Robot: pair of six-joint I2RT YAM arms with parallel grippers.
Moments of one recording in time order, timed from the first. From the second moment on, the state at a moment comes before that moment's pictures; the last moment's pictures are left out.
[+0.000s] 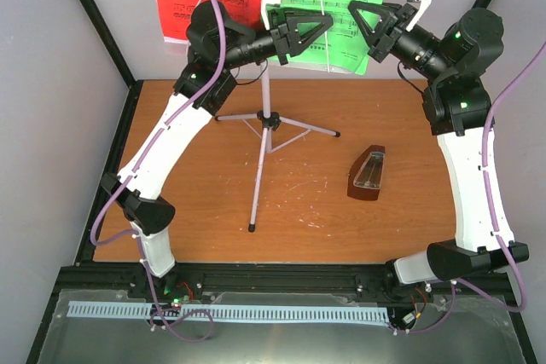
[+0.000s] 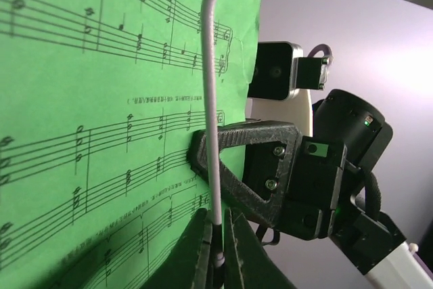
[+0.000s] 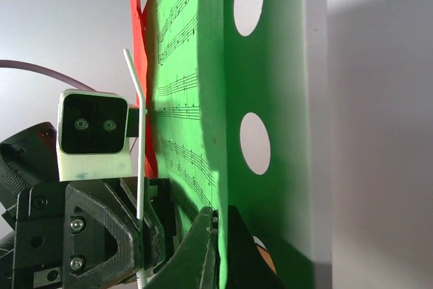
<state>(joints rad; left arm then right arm) -0.65 1.83 2.26 -0.05 0.73 -0.60 0.20 1.42 1.95 -0.21 -0.74 0.42</state>
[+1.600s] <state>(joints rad) -0.65 1.67 1.99 -0.01 0.84 -0.51 0.20 0.42 1.07 -0.49 0.19 0.36</state>
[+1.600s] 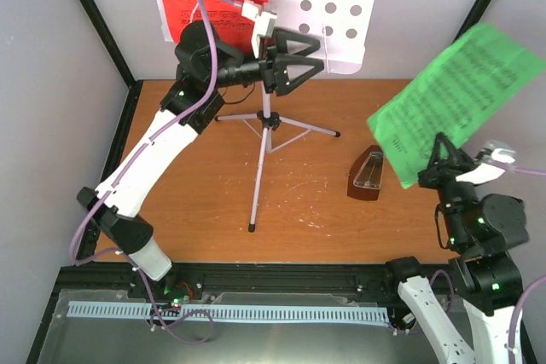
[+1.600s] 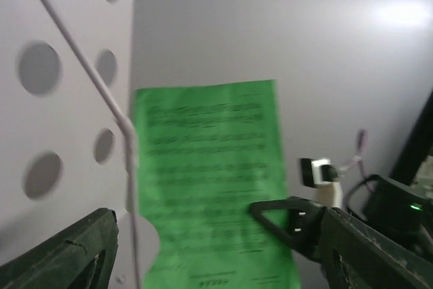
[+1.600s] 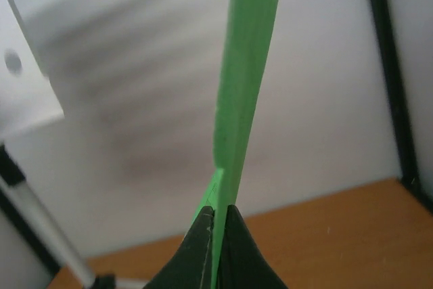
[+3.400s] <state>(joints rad) -0.41 1.31 0.65 0.04 0.66 -0.42 0.60 1.01 0.47 -0.31 -0.19 0.64</state>
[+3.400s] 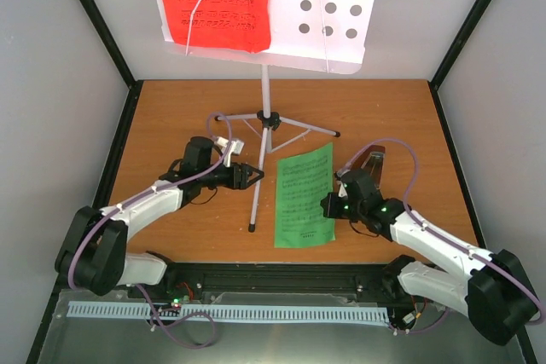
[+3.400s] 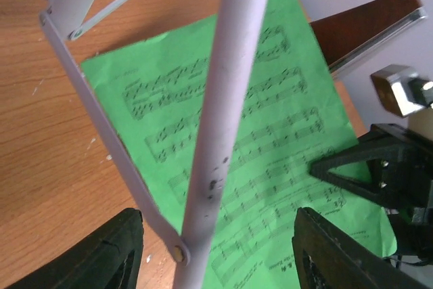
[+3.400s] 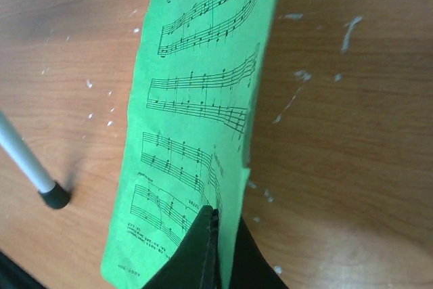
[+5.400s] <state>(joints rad) -0.49 1.47 0.70 0.22 0.65 -0.55 0.61 0.64 0.73 -0.43 -0.17 0.52</state>
